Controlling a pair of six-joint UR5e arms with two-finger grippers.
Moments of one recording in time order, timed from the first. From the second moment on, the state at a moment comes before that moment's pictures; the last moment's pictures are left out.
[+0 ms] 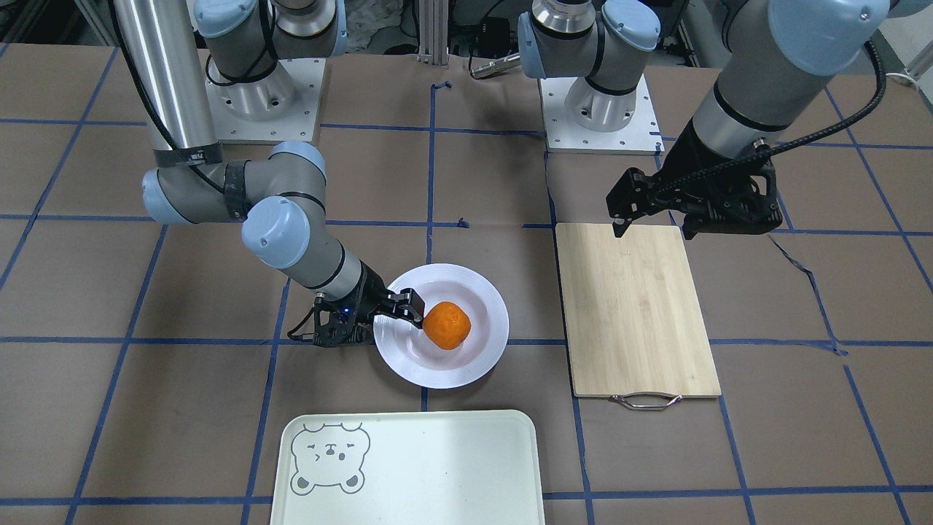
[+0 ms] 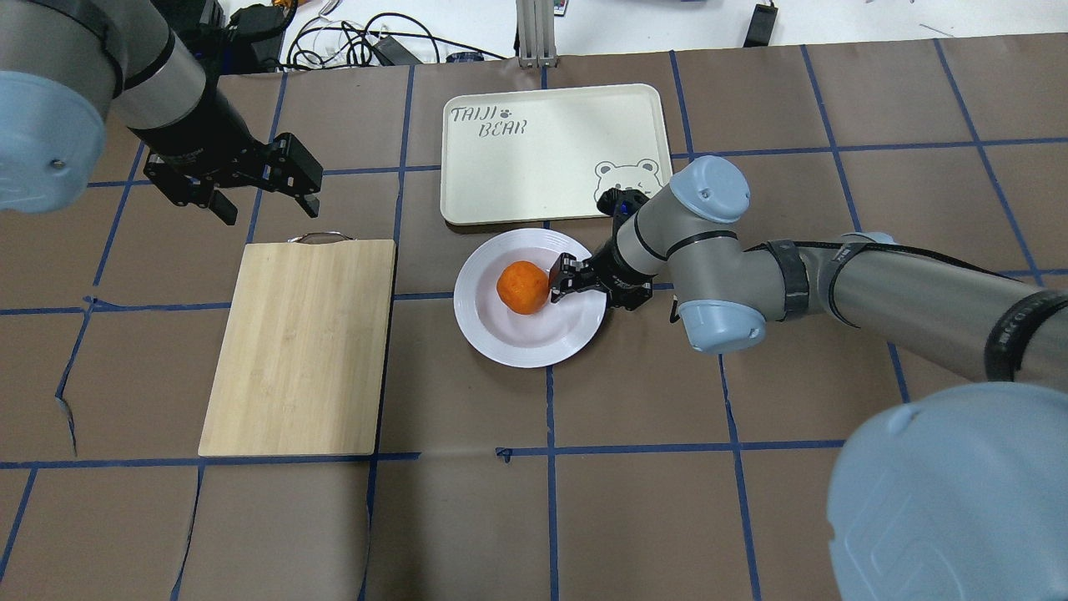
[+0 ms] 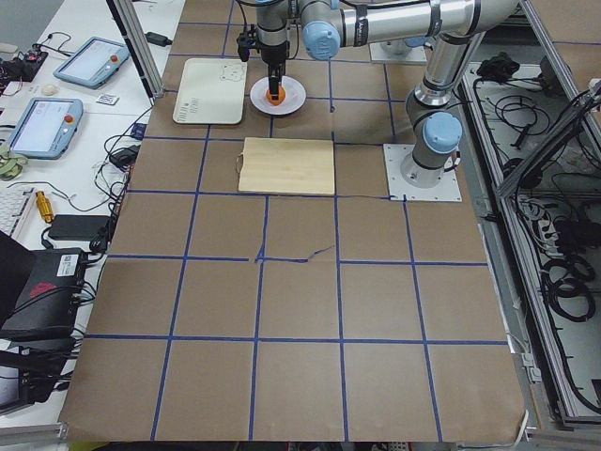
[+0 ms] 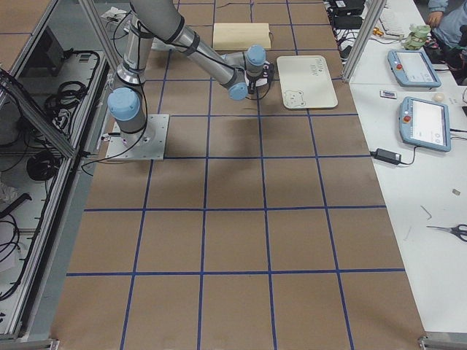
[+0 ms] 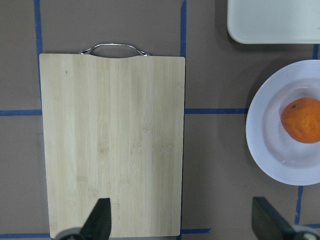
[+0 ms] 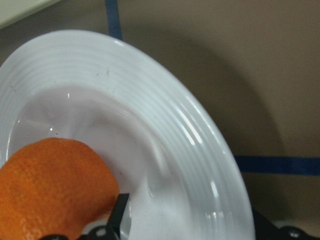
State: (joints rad) left arm -1.47 -1.61 -1.64 -1.47 1.52 0.08; right arm 1.71 -1.09 1.97 -2.55 -1.11 0.28
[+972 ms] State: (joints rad) left arm -1.46 -1.59 -1.66 -1.47 1.52 0.05; right arm 1.70 -1.13 1.94 -2.51 -1.11 0.32
